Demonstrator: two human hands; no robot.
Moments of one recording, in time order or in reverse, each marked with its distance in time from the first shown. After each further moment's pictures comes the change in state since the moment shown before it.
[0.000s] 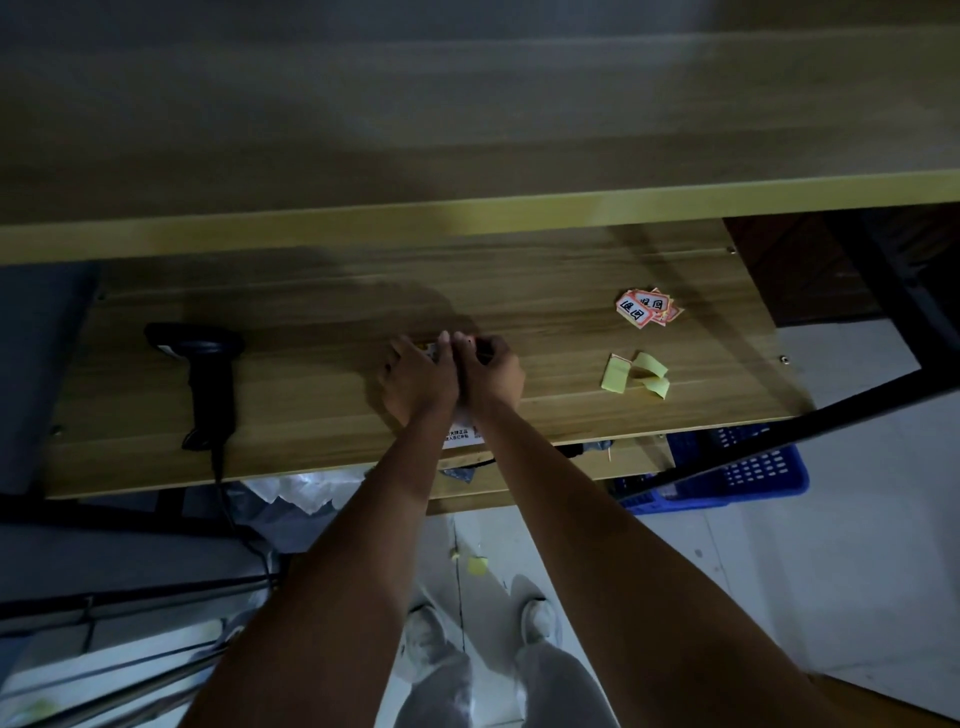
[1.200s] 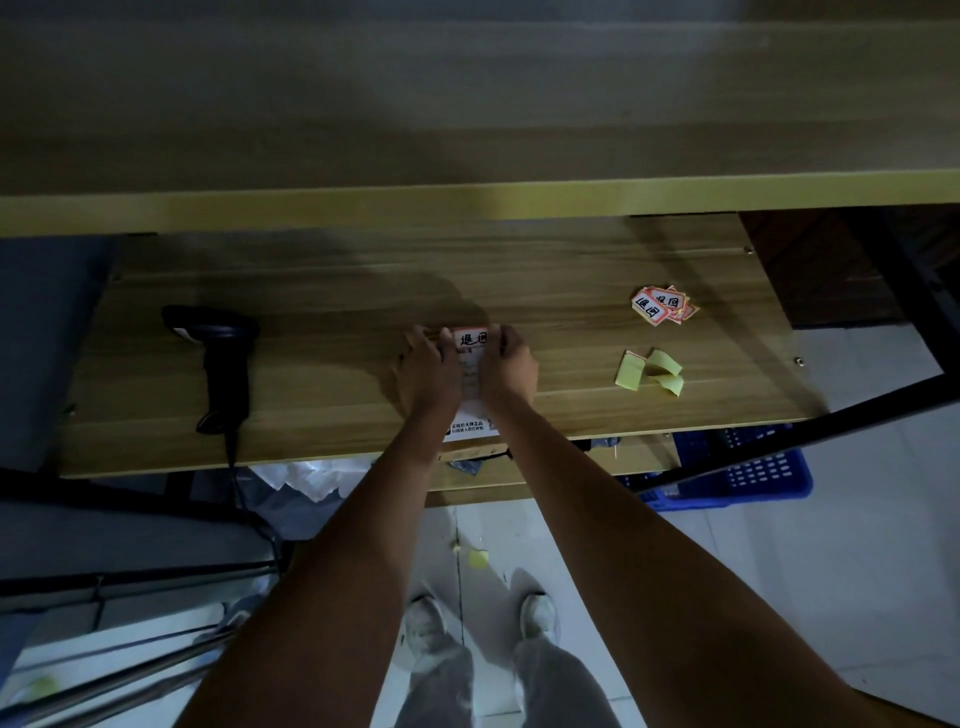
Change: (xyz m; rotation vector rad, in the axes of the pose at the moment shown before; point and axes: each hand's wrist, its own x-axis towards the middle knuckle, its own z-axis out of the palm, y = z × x) left_hand 0.003 -0.012 -0.005 -0.090 -0.020 0.143; right_hand 0.000 -0.002 -0.002 -0.153 0.007 -0.103
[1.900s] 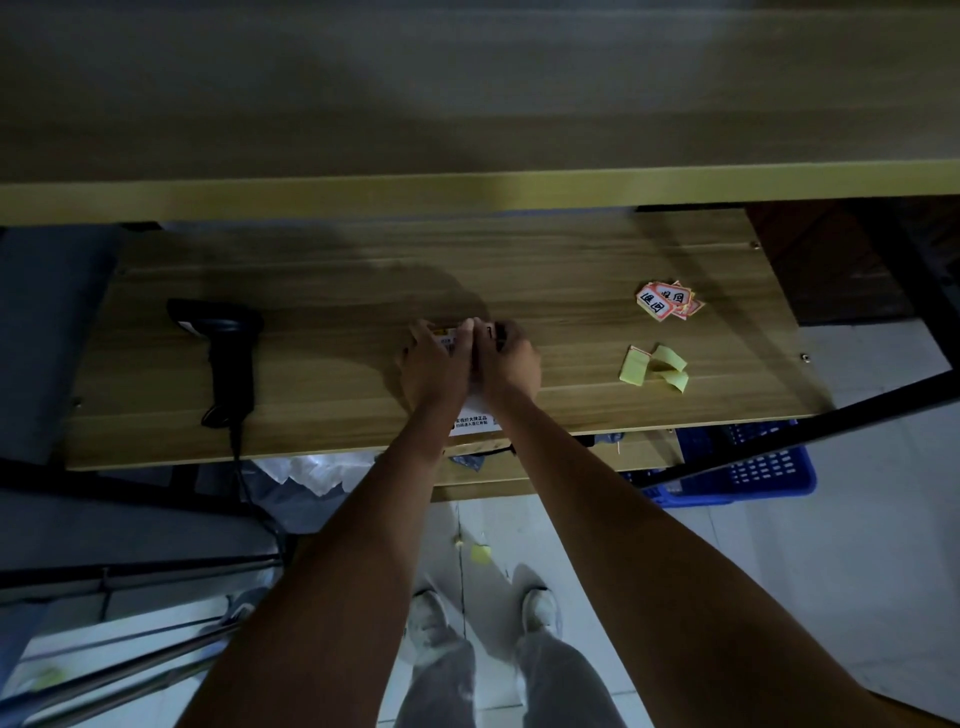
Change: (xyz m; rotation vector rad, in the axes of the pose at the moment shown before) left_hand 0.002 -0.003 0.004 -0.009 -0.028 -0.039; right_hand -0.002 0.000 0.001 -0.070 -0.022 -0.023
